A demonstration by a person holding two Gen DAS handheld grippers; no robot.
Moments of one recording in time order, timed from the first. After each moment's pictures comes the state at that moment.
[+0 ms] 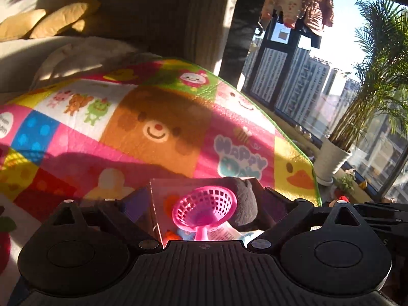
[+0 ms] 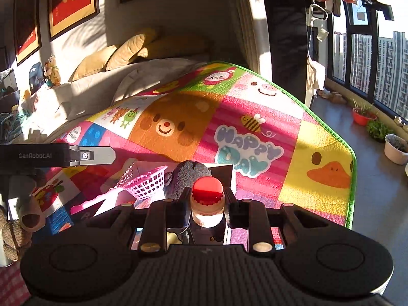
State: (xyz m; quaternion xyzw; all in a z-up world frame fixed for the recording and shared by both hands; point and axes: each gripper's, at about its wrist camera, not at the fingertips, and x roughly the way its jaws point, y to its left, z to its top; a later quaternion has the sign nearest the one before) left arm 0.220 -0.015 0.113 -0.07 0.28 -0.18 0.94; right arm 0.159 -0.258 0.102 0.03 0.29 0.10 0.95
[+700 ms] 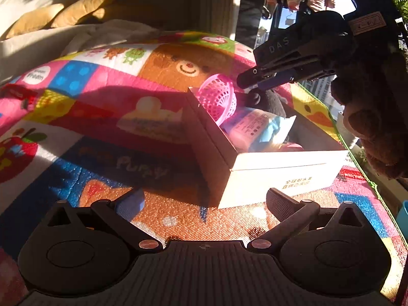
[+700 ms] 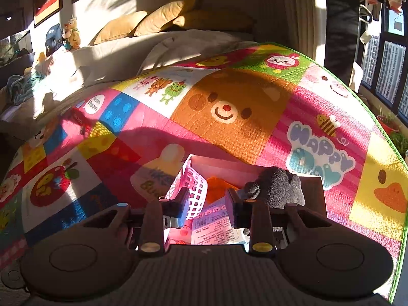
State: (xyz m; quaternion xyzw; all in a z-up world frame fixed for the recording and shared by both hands) left arm 0.121 0.020 0.011 -0.05 0.28 -0.15 0.95; right arm 0.212 -0.129 0.089 -0.04 0.32 0.13 0.94
